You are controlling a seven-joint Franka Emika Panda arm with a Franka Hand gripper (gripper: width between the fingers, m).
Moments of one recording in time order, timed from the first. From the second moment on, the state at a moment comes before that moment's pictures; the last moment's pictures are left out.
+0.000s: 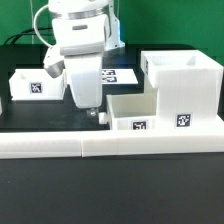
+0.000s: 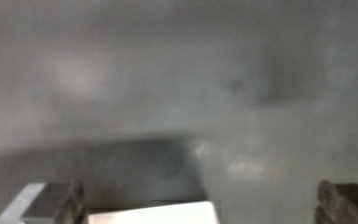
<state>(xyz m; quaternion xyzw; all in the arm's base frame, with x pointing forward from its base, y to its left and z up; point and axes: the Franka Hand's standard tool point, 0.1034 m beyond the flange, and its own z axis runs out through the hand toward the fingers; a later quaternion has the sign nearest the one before) 0.556 -0.024 0.027 -0.72 -0.69 -0.01 0.06</state>
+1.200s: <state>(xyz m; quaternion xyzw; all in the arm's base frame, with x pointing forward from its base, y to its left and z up) 0.556 -0.009 0.027 -0.73 -0.68 0.01 0.07</state>
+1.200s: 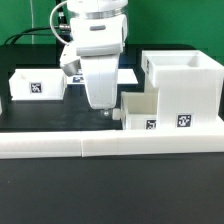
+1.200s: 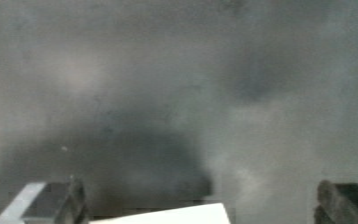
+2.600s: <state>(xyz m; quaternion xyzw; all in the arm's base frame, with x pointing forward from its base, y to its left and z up) 0.559 0.008 0.029 -0.74 -0.67 0.01 0.05</state>
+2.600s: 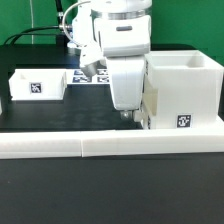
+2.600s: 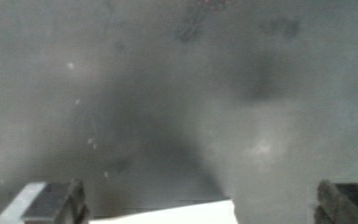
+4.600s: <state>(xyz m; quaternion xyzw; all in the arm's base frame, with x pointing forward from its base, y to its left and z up) 0.479 -0.028 0.072 -0.97 -0.26 -0.03 0.02</state>
